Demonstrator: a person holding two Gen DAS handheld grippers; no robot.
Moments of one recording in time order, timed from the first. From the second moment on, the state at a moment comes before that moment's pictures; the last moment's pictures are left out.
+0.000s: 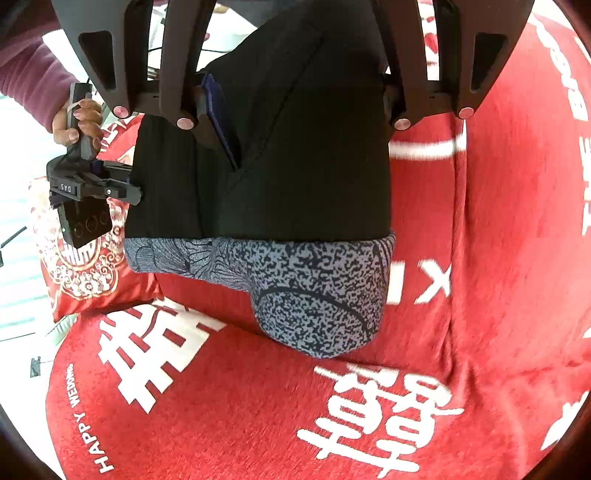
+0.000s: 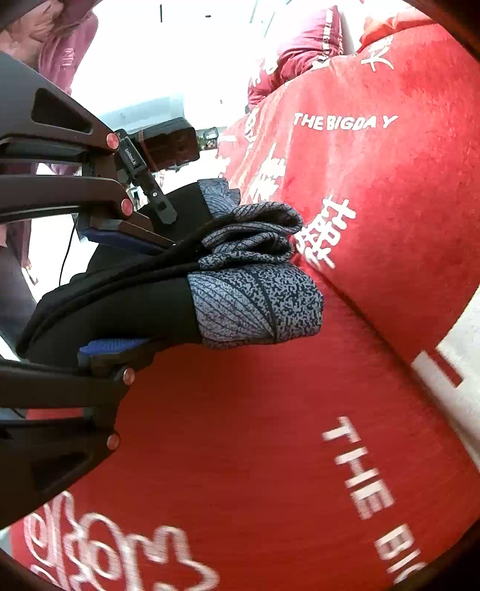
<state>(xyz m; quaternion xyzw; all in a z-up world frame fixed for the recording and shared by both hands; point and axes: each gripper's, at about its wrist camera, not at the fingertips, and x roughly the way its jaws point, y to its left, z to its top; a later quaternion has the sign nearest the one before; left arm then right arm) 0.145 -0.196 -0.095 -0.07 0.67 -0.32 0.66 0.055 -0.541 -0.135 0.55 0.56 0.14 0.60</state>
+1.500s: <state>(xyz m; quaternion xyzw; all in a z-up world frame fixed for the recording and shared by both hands) 0.108 -0.214 -0.142 0.08 0.66 -0.16 0.73 0.050 -0.478 -0.129 0.27 0.70 0.01 0.66</state>
